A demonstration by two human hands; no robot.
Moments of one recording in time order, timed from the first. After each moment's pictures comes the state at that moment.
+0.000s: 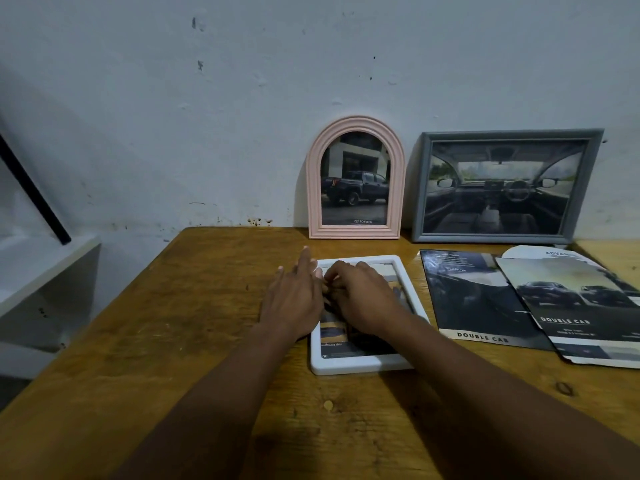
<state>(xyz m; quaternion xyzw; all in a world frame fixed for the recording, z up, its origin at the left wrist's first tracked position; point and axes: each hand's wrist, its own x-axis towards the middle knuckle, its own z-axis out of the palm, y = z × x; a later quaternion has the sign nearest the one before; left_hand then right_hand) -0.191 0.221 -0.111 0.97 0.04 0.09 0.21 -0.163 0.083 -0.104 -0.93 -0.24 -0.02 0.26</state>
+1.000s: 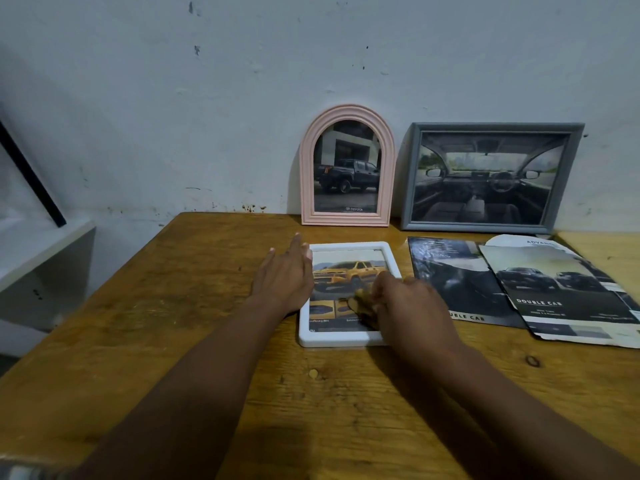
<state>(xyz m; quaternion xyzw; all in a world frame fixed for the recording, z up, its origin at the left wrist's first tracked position) -0.193 0.217 -0.105 0.98 0.06 0.07 0.18 -0.237 0.015 -0.093 -0.97 -0.16 -0.10 0.15</state>
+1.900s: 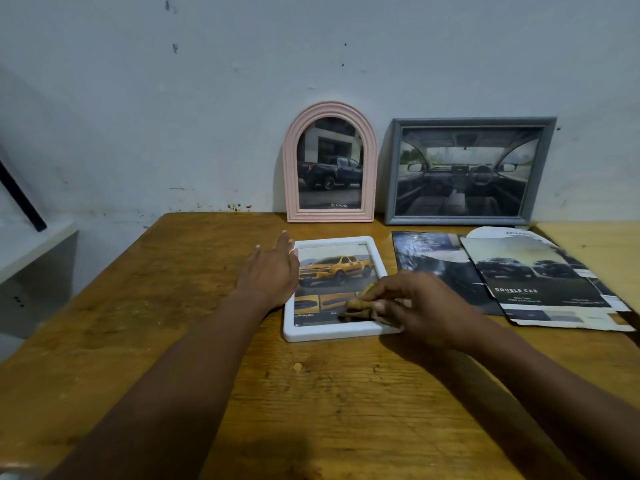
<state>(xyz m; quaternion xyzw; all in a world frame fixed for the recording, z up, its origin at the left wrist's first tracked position) -0.197 0.213 -0.096 0.99 0.05 0.04 0.13 -0.224 -0.041 -0.086 -0.90 -0.31 0.02 0.31</state>
